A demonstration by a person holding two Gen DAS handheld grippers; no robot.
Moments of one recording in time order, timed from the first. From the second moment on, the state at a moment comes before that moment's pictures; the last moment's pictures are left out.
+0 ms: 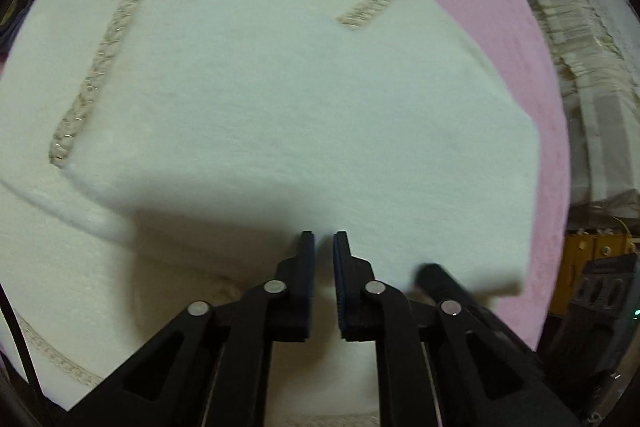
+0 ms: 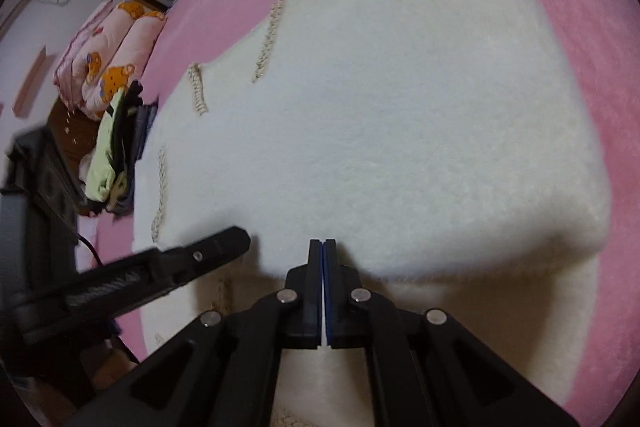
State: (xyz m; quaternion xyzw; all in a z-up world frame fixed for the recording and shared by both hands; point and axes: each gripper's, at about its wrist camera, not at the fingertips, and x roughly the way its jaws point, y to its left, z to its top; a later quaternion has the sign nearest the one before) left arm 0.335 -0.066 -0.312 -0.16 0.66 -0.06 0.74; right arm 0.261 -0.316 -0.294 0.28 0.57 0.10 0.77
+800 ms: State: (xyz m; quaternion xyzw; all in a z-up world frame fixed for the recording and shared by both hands) left arm 0.359 -0.030 -0.295 -0.23 0.60 -0.08 0.76; right arm 0.287 -0.300 -0.295 0.19 0.55 0.18 0.79
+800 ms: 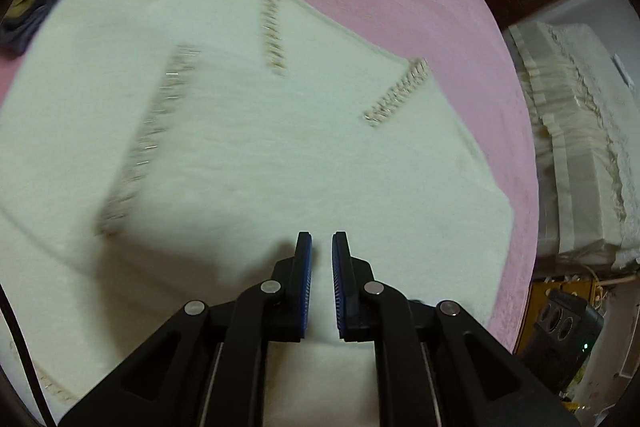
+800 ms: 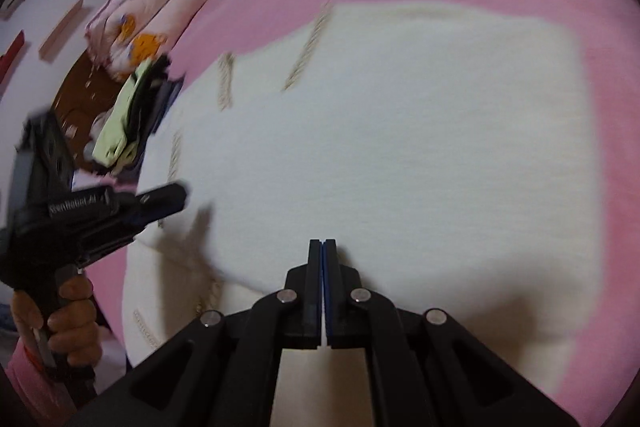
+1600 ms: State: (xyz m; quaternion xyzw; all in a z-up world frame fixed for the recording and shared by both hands) left arm 0.377 0.051 -0.307 -0.16 0.55 0.08 0.82; right arm 0.360 -0.497 -0.305 0.33 0.43 -0.07 0.84
